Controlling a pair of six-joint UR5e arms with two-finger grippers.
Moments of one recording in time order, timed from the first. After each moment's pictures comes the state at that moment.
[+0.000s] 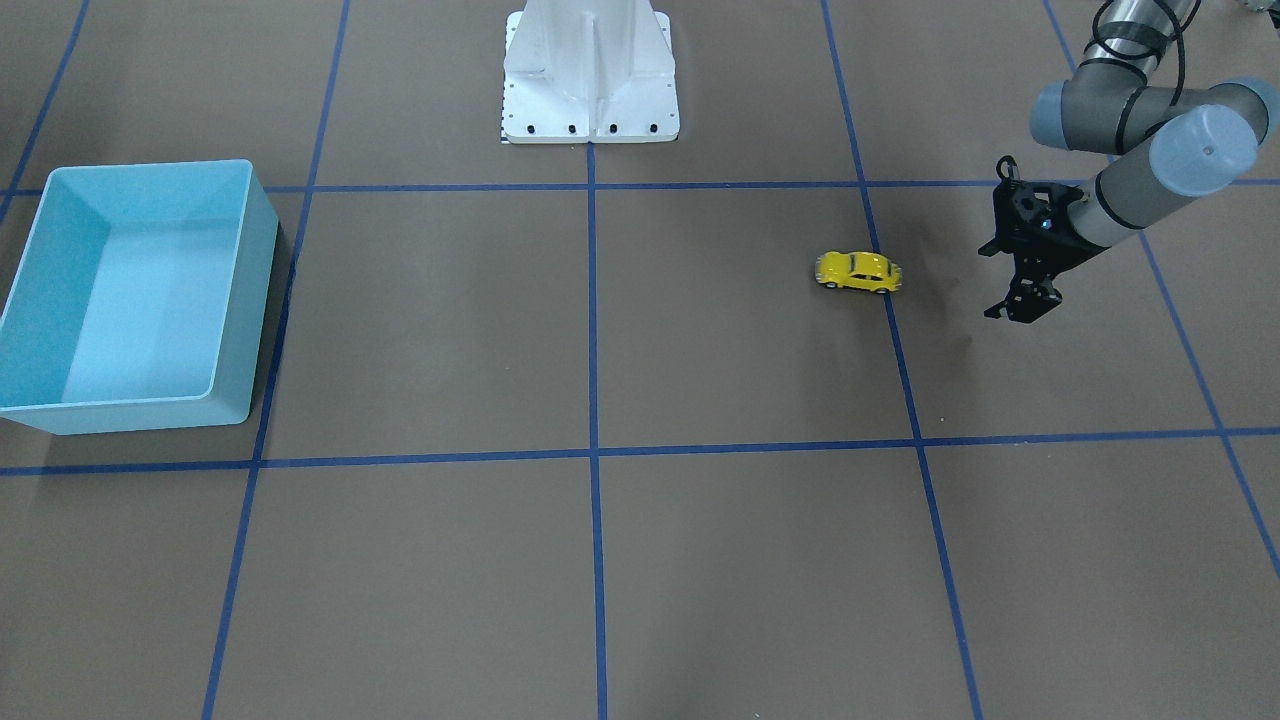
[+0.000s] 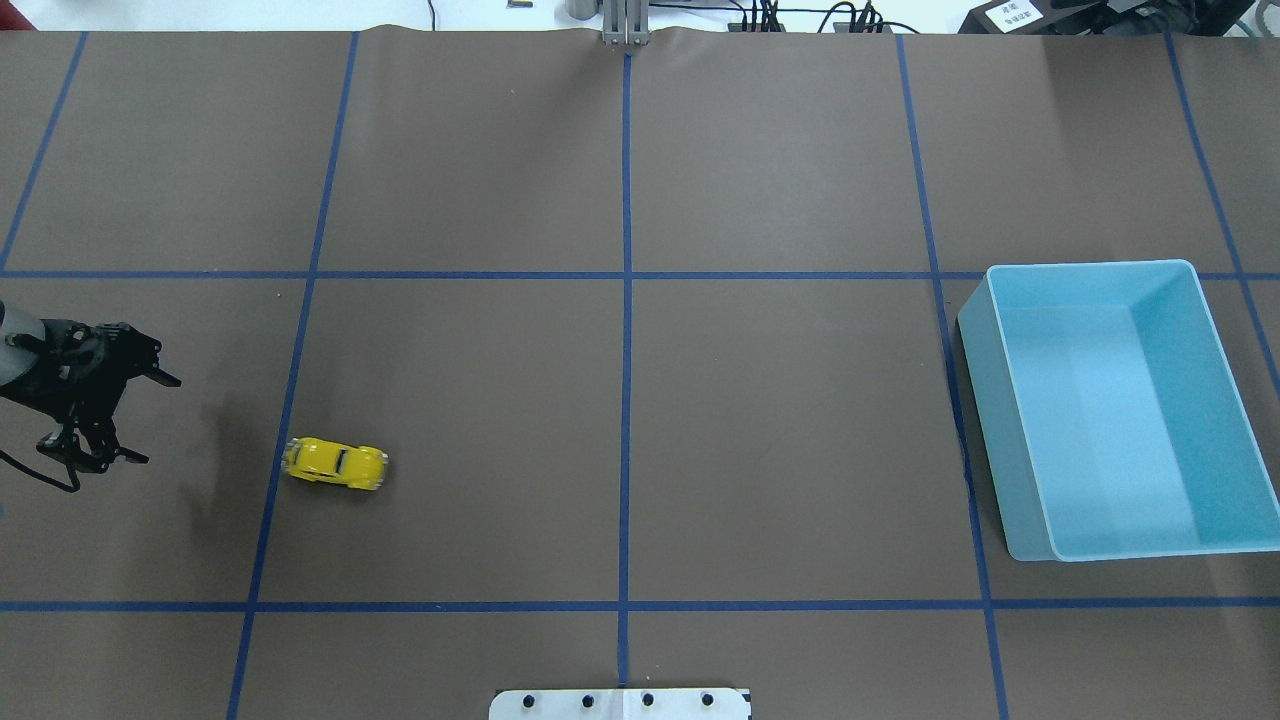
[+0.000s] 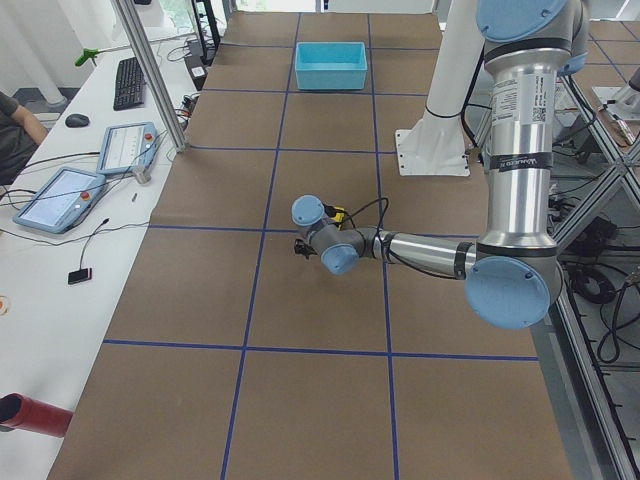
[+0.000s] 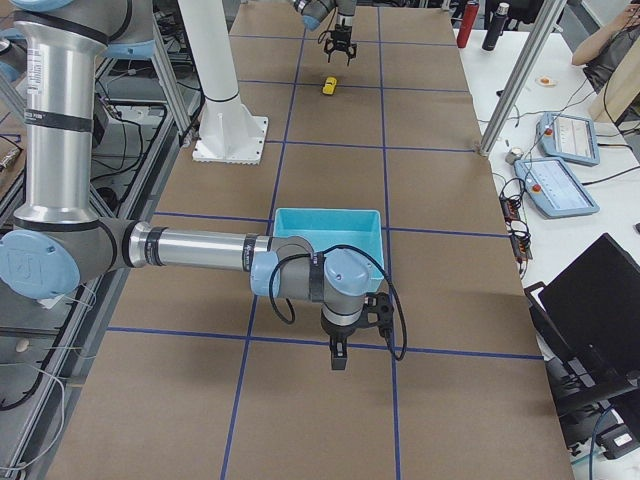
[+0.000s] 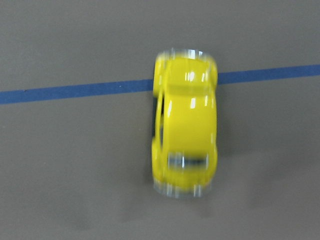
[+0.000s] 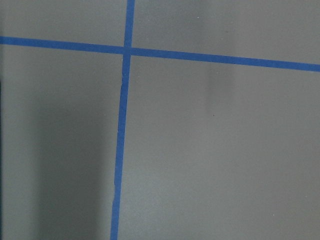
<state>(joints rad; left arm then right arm) -0.89 -1.53 -1.64 -2.24 -2.34 0.75 1.58 -1.69 1.66 -1.58 2.27 -0.10</state>
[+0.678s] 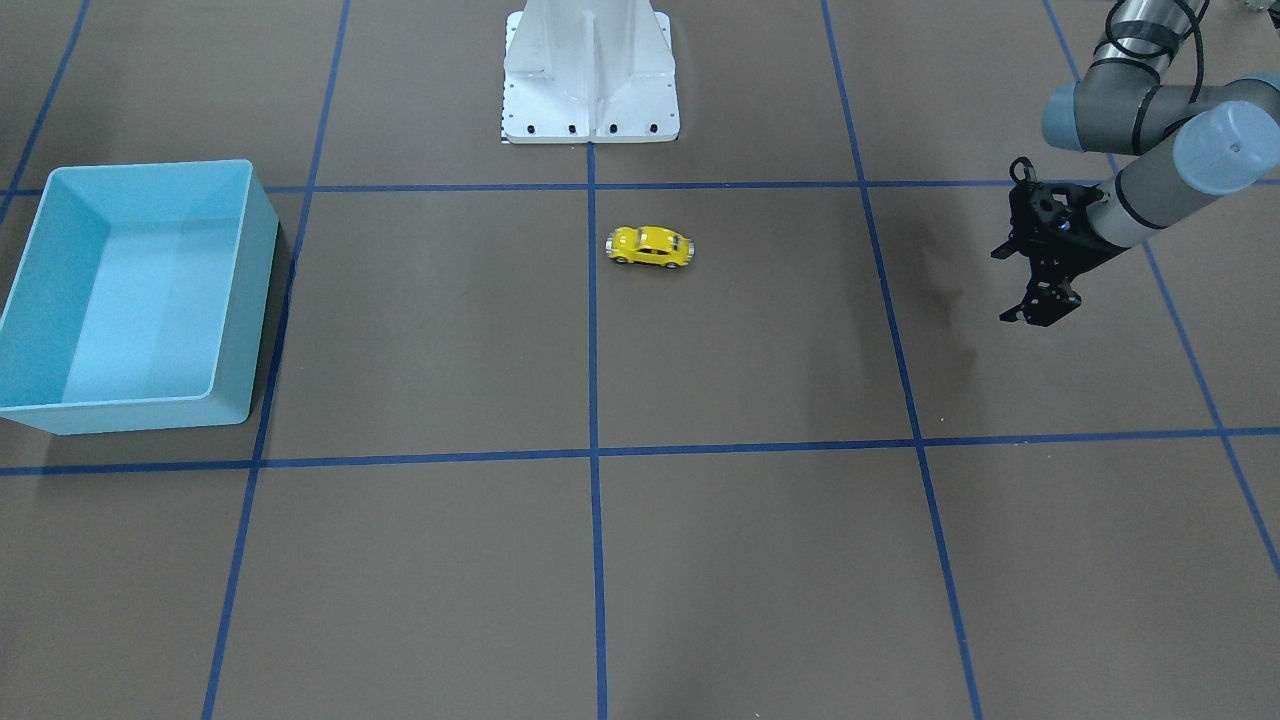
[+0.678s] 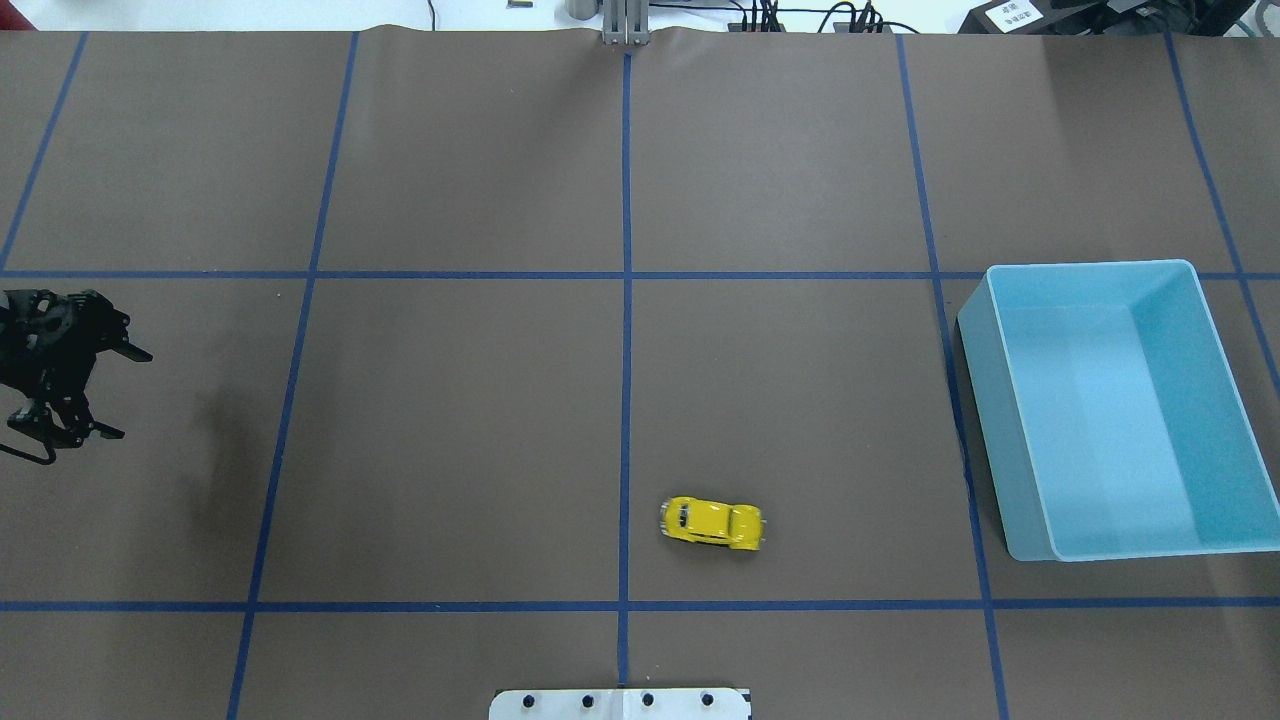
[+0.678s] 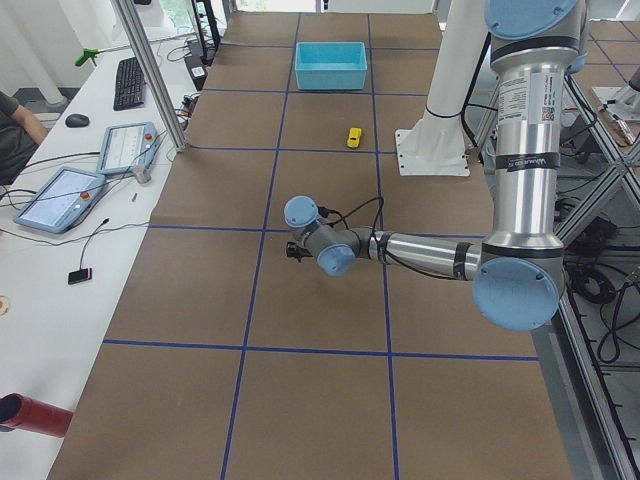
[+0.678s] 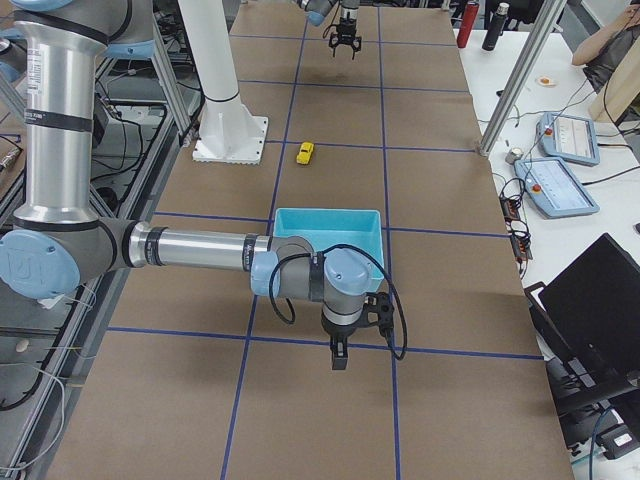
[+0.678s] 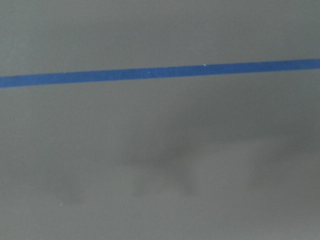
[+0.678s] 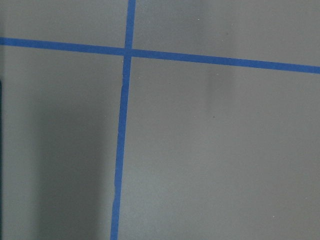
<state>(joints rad) -0.97 -1.54 -1.64 -2.18 -2.37 0.75 1.58 -1.69 1.66 -1.58 2.27 -0.10</state>
